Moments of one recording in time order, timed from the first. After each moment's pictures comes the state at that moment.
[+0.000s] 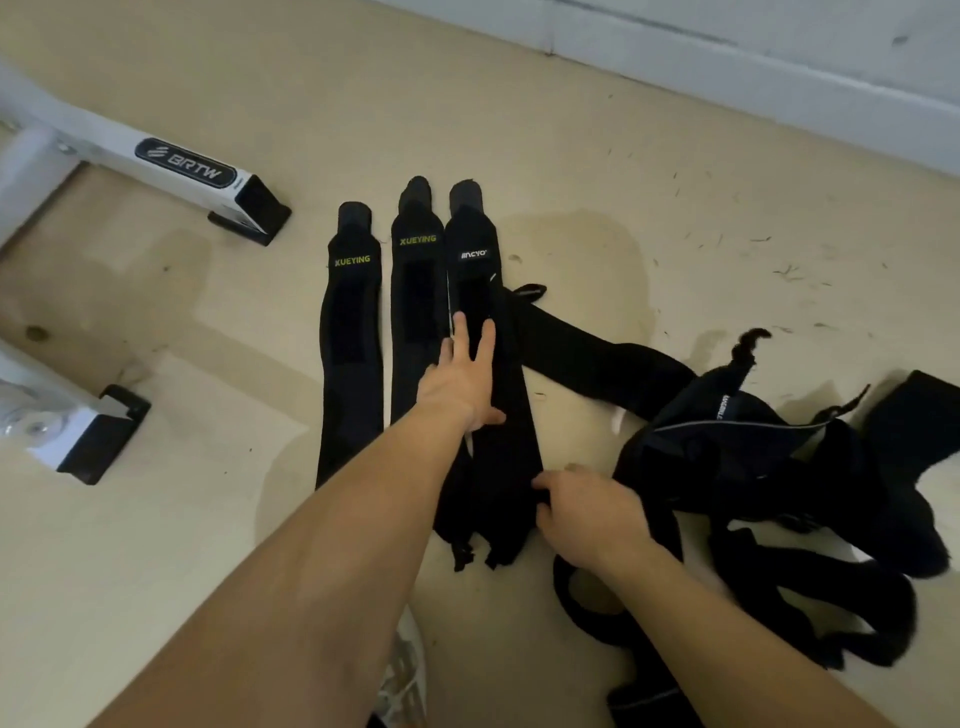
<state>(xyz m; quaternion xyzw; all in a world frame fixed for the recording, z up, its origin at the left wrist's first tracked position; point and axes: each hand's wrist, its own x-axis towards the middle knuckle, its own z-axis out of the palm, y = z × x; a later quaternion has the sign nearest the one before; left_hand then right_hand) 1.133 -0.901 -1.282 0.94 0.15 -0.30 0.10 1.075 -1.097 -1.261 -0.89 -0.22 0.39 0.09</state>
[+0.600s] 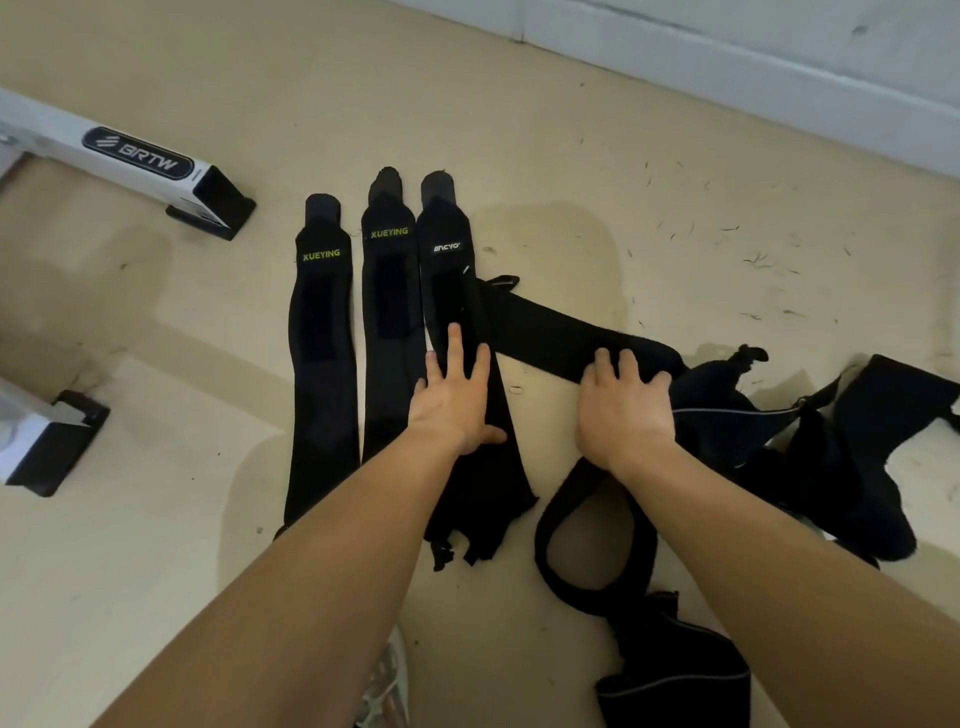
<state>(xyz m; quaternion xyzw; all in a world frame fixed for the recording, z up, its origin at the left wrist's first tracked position) 1.113 -0.925 -1.292 0.94 0.12 -0.31 0.11 1.160 -1.116 -1.268 -0.93 -0.22 0.25 -0.17</state>
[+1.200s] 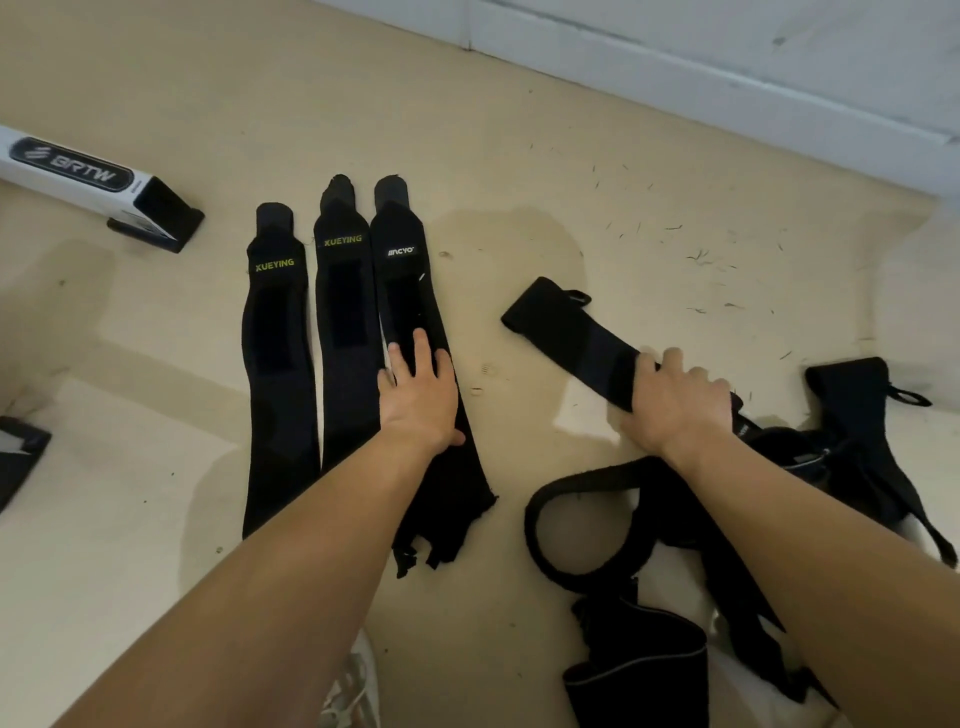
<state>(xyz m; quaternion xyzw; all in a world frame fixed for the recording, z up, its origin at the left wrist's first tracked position) 1.121 -0.940 -1.287 0.94 0.12 -0.31 0.02 1.183 -1.200 -1.258 -0.96 -0.10 0.23 -0.15</state>
